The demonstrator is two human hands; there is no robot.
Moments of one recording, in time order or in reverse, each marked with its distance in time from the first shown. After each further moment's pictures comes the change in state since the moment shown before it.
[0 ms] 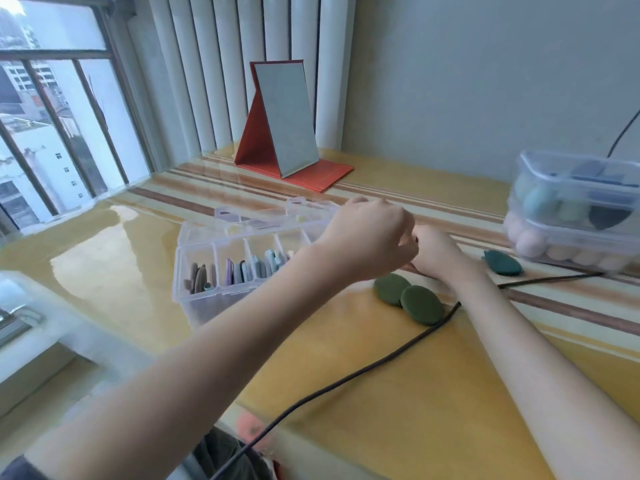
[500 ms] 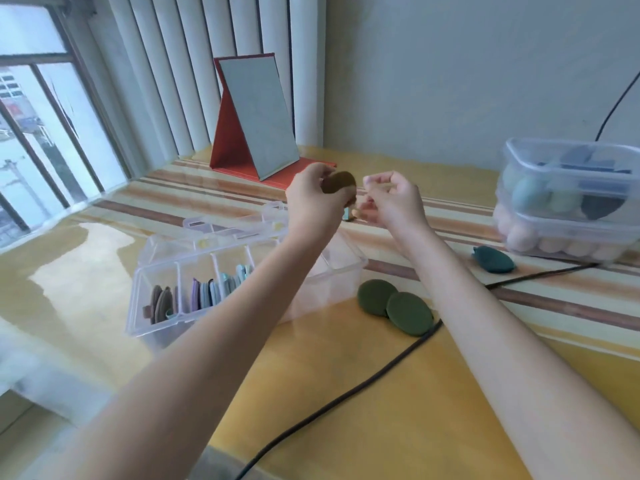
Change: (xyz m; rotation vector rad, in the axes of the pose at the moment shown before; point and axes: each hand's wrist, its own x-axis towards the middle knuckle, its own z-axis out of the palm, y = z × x) left_hand 0.041 -0.040 0.025 -0.812 0.460 -0.659; right_hand 0.050 -0.035 0.002 0.922 0.287 0.038
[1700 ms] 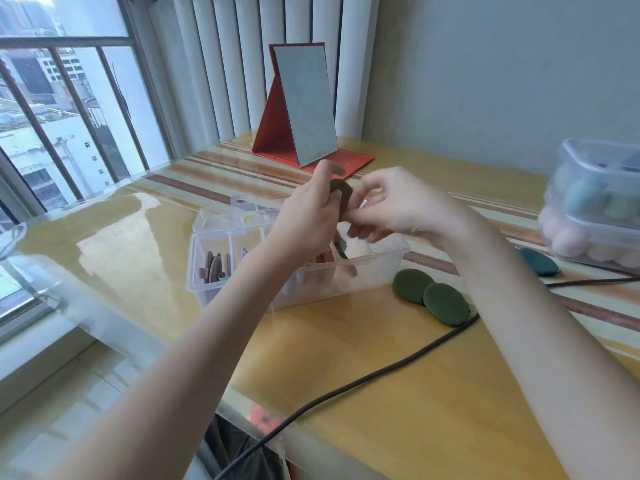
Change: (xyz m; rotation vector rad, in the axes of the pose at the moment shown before) left_hand -0.033 -0.021 -0.073 0.342 -0.210 0.244; right_hand -0.076 -0.070 0.021 -0.530 -0.578 -0.070
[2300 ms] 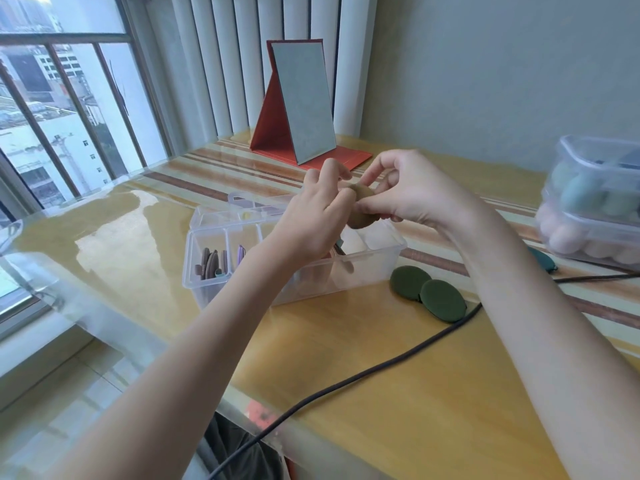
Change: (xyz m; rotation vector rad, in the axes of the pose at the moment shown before) left_hand 0.000 0.003 0.006 0.003 -0.073 0.001; right_hand 0.002 0.004 -0.011 -0.042 0.137 -0.047
